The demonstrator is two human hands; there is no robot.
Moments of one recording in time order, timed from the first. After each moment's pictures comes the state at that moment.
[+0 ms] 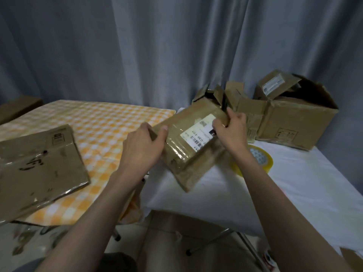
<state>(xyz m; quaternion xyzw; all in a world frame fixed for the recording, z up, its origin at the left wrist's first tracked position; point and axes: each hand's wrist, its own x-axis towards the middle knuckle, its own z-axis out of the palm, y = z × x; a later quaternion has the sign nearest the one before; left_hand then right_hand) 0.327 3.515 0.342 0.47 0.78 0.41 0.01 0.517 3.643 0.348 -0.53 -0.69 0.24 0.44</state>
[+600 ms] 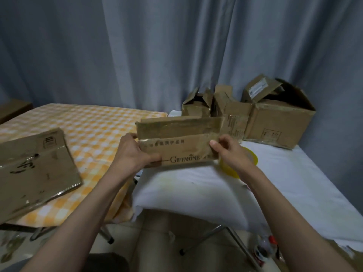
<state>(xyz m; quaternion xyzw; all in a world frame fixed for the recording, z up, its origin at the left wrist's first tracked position) 0.320 3.502 0.340 0.47 0.73 0.45 0.22 0.571 3.617 0.321 -0.52 -0.69 0.37 0.35</state>
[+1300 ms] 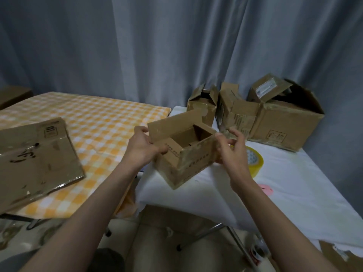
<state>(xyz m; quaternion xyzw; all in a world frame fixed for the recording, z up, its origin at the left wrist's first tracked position) 0.315 3.528 0.318 0.43 0.71 0.50 0.24 0.541 3.588 0.314 -0.50 -0.58 0.40 0.50</state>
